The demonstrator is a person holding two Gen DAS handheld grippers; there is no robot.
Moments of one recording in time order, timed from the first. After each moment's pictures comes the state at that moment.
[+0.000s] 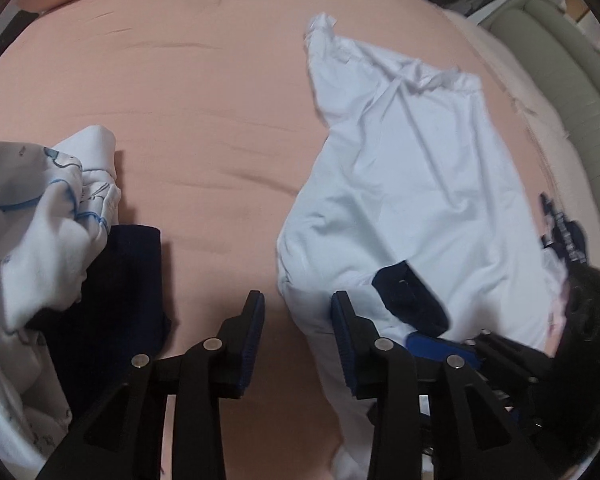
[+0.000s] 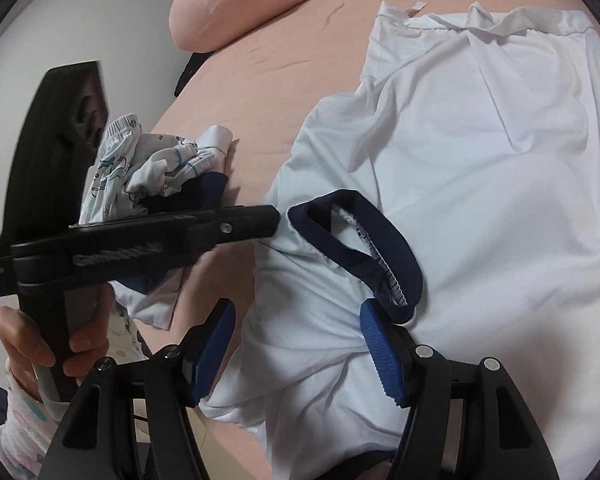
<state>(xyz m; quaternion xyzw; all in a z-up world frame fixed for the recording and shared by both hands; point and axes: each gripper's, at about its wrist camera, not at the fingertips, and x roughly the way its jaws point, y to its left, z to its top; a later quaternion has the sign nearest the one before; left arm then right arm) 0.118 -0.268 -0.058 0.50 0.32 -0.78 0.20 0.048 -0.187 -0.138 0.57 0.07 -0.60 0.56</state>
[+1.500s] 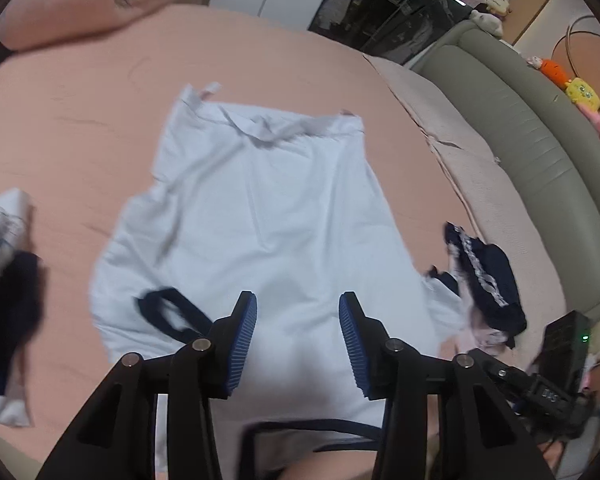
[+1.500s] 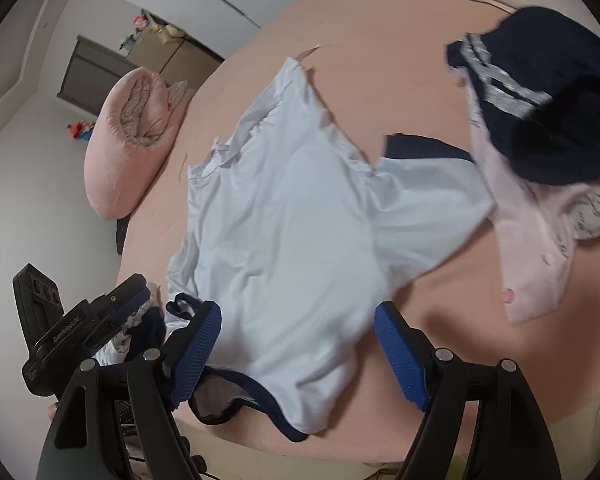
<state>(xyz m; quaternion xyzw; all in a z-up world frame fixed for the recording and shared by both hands) 0.054 -0.159 0.001 0.42 0.31 -0.84 0.17 -0.051 0.062 -0.092 0.57 -0.15 -0.73 0.35</state>
